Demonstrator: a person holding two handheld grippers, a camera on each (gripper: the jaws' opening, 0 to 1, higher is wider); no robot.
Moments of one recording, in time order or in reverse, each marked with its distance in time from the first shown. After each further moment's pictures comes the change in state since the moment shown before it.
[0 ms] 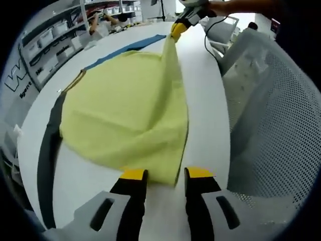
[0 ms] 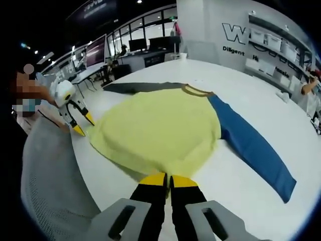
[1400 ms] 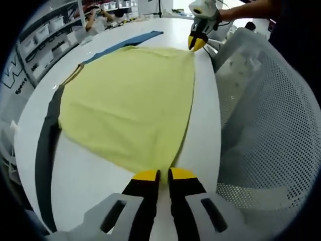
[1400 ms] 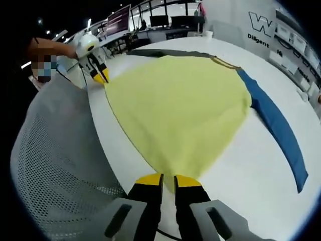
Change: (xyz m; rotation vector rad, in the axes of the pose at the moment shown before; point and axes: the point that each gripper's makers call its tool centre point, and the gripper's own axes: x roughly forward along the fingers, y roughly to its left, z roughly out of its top) left arm -0.018 -0.005 -0.015 -0.005 0.032 -0.064; right arm -0.001 0.048 -0.075 -0.128 0.183 0.122
